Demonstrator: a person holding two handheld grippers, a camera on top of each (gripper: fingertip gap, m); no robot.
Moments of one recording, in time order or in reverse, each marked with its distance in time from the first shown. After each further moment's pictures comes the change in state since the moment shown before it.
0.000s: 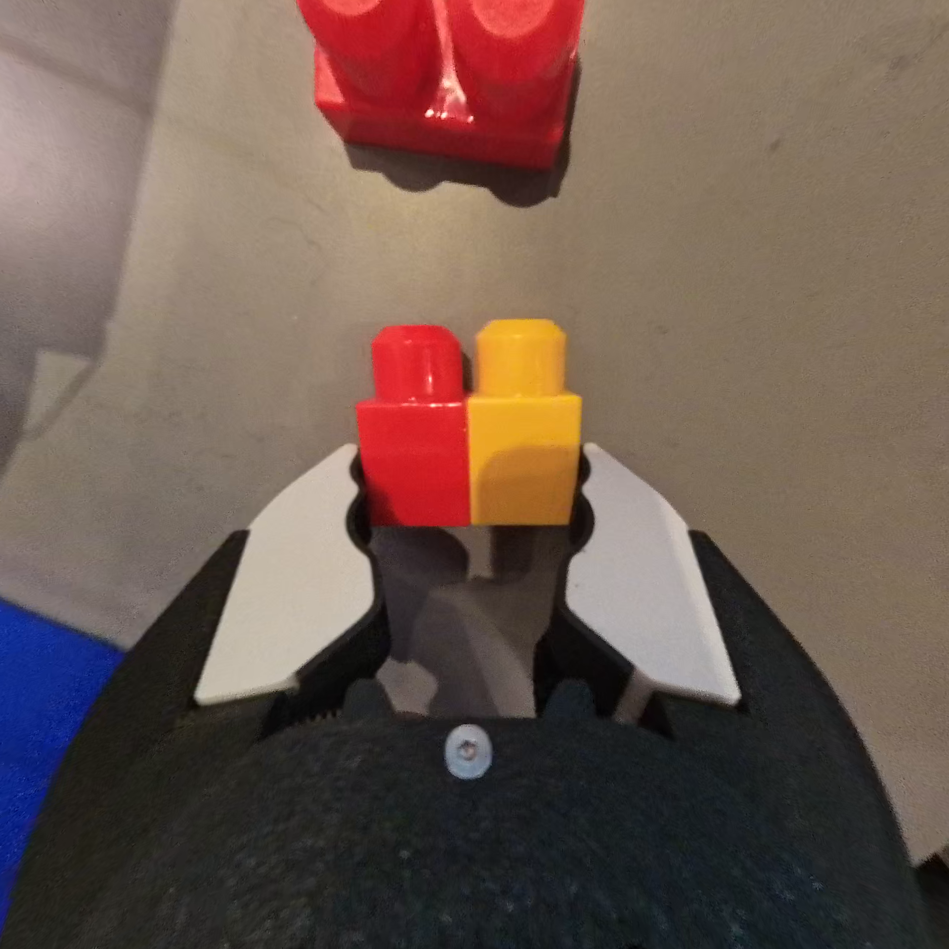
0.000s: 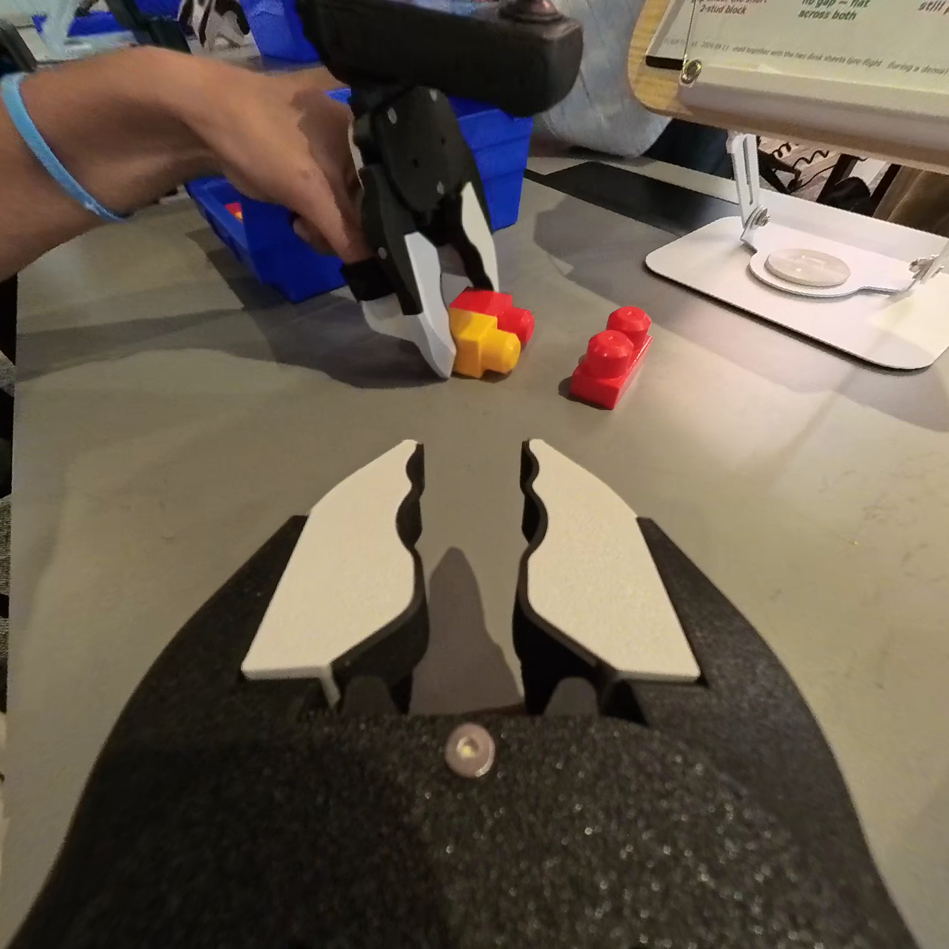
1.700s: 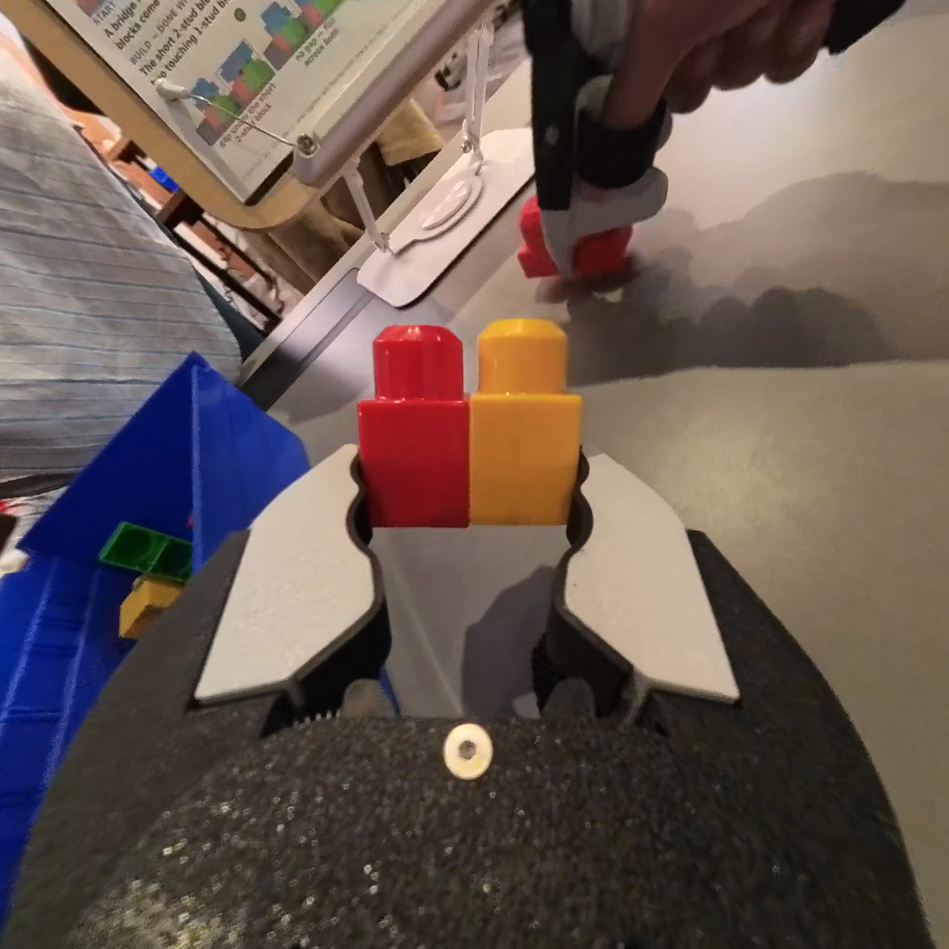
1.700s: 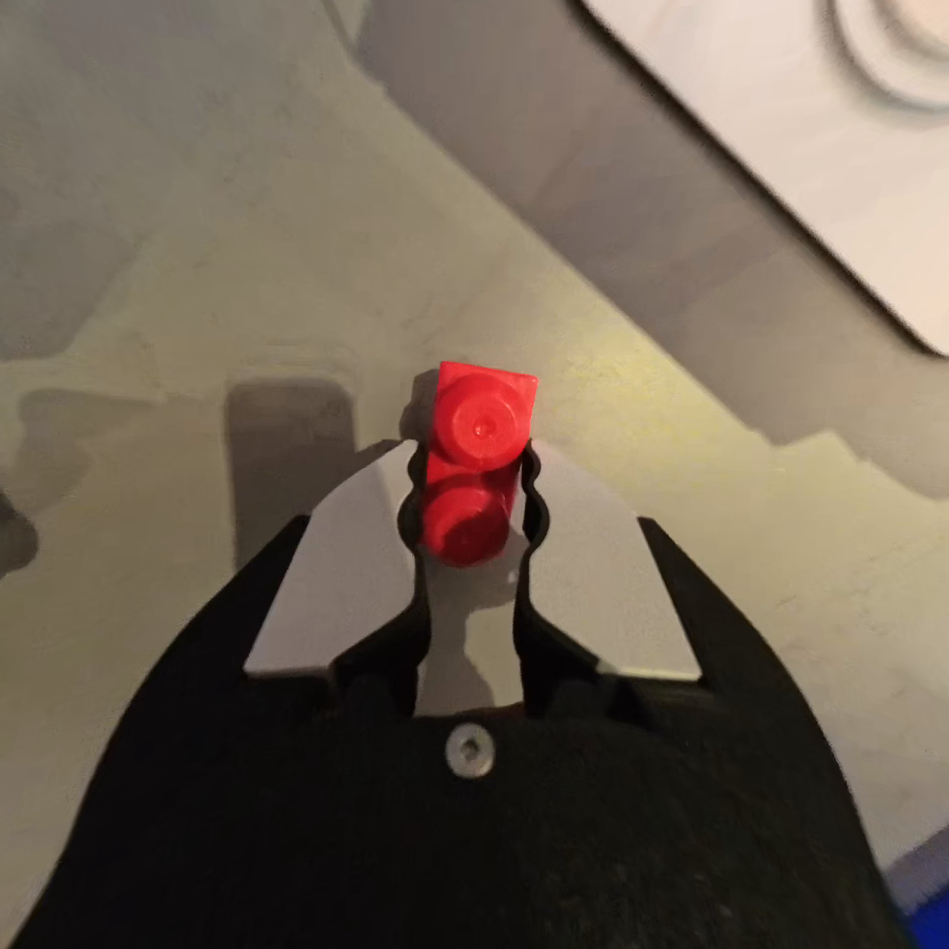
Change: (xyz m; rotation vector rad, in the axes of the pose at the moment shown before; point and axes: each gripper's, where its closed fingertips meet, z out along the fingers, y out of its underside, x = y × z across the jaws) left arm 0.028 0.042 -0.085 0.694 -0.695 -0.039; right arm 0.093 0.009 0.142 -0.798 0.193 0.123
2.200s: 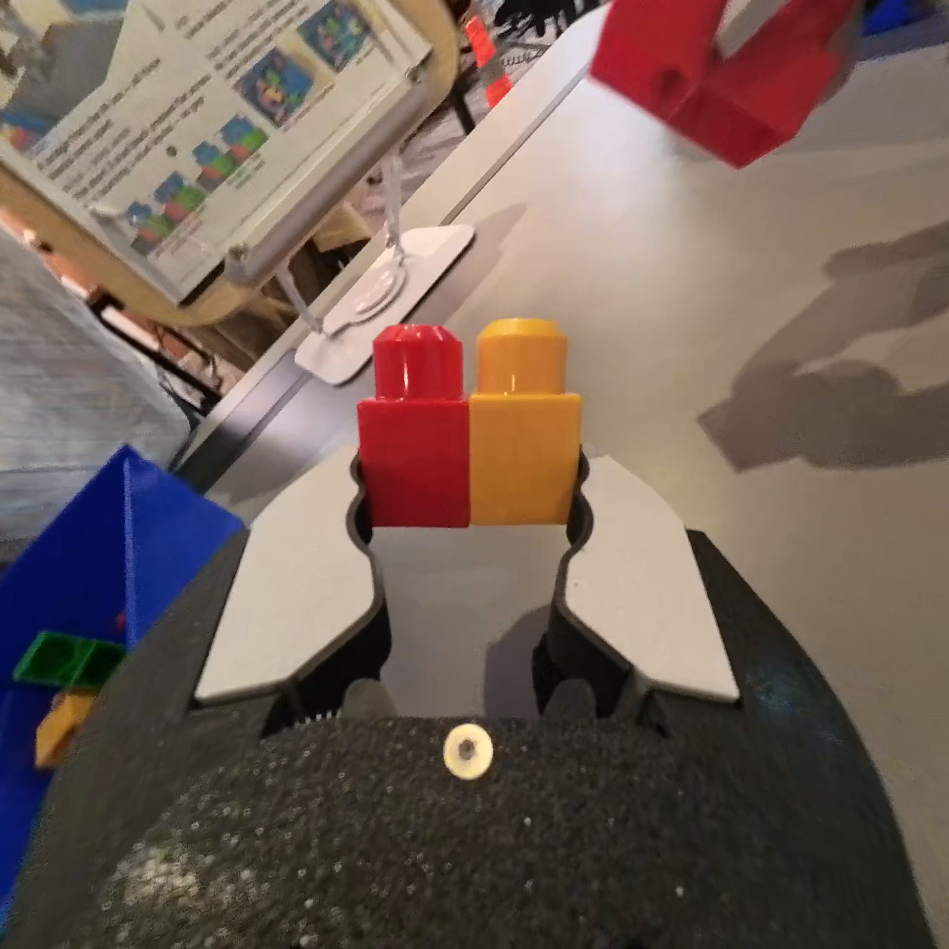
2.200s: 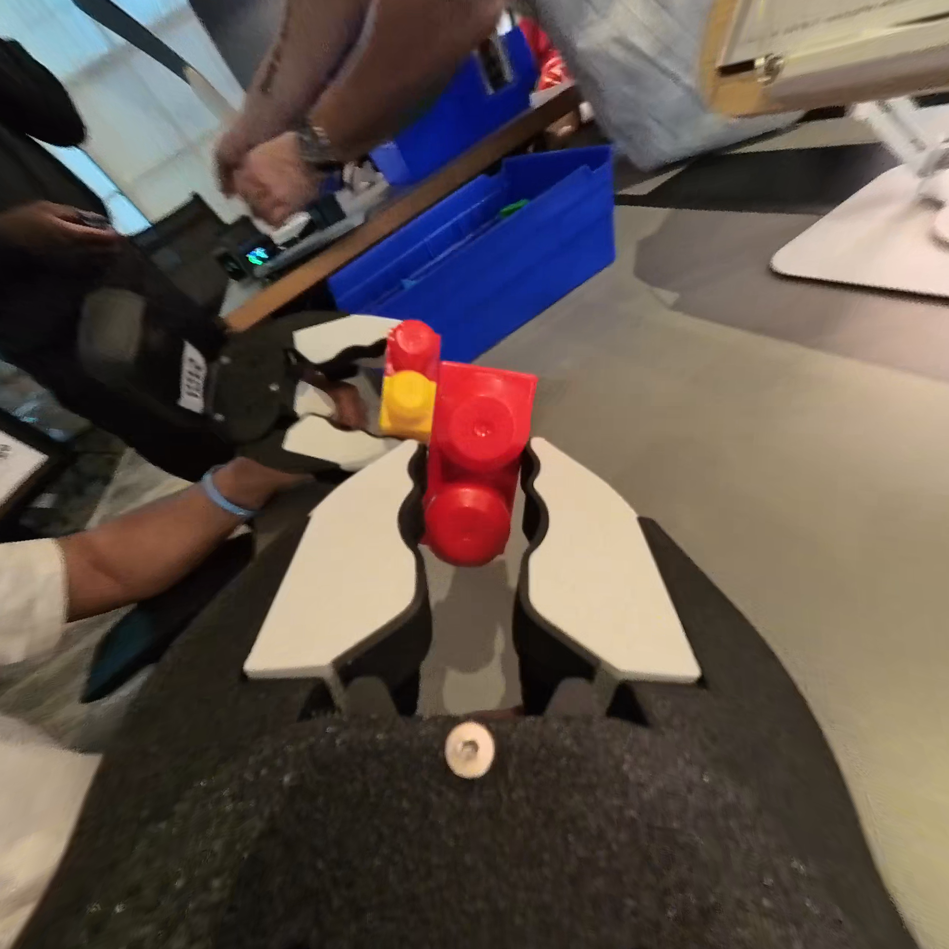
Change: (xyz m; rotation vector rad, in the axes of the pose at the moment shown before) left arm 0.031 -0.032 -0.008 0.135 0.145 0.041; right arm -0.077 0.073 -0.147 0.791 -0.575 0.079
